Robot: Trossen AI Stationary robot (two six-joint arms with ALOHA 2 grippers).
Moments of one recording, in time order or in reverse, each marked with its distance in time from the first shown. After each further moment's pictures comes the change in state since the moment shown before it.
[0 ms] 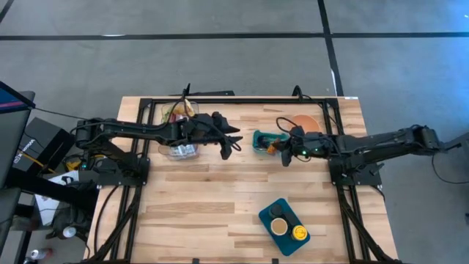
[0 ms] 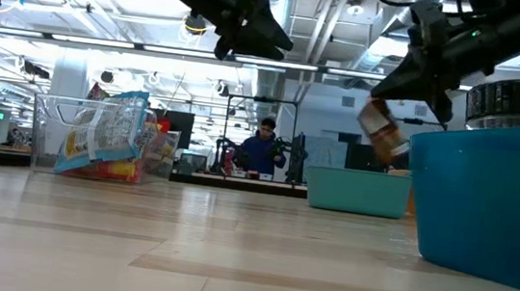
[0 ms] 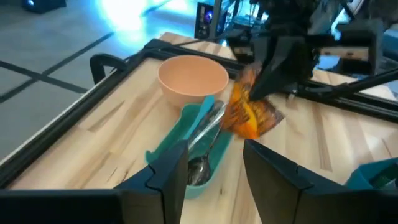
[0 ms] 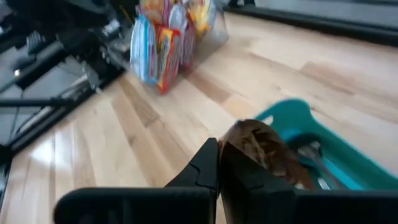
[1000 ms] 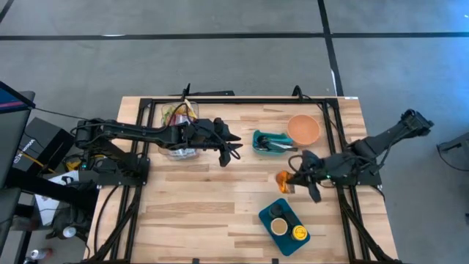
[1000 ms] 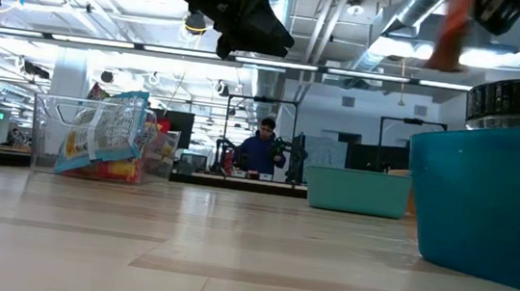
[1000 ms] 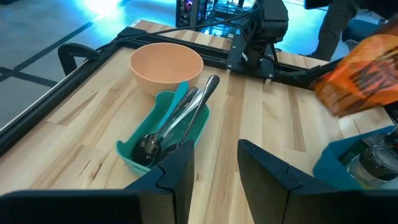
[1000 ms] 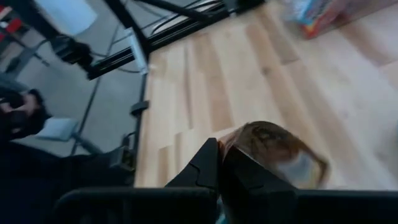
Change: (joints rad) left arm -0.050 0.000 0.000 -0.036 0.044 -0.001; right arm 0.501 -0.068 0.341 -0.474 -0.043 0.001
